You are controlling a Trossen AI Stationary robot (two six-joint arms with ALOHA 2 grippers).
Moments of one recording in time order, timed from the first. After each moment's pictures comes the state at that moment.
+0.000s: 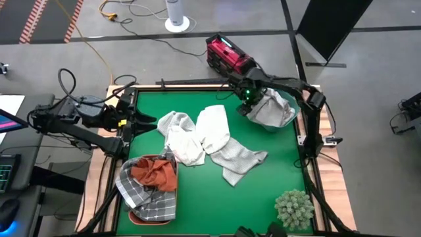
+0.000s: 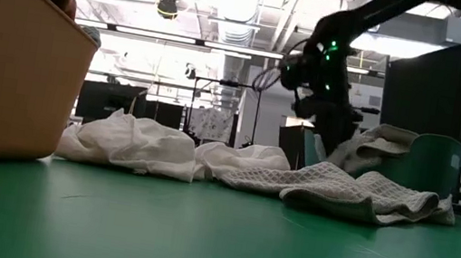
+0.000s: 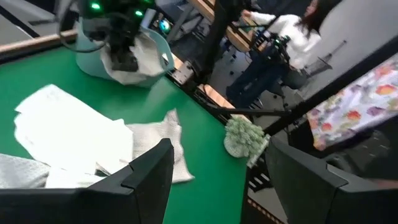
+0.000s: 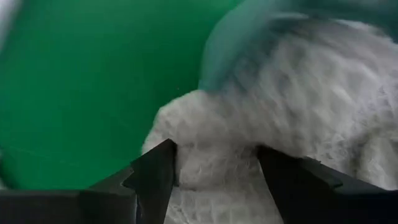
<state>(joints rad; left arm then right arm) -0.21 0.78 1.27 -0.73 -0.29 -0.76 -0.61 1.96 1.58 -1.30 0.12 0.11</state>
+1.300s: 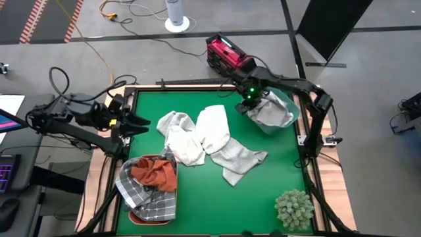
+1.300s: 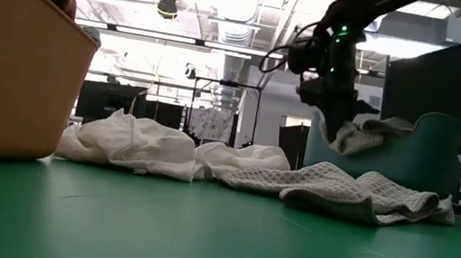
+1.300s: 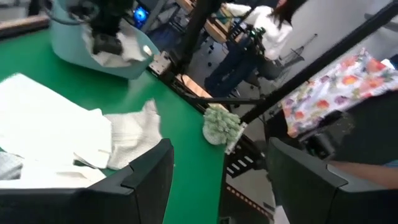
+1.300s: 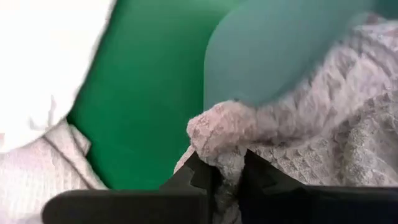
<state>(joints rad) -0.21 0.73 1.27 -0.75 -0.19 -0.77 -0.60 1.87 1.56 -1.27 -0.03 0.27</state>
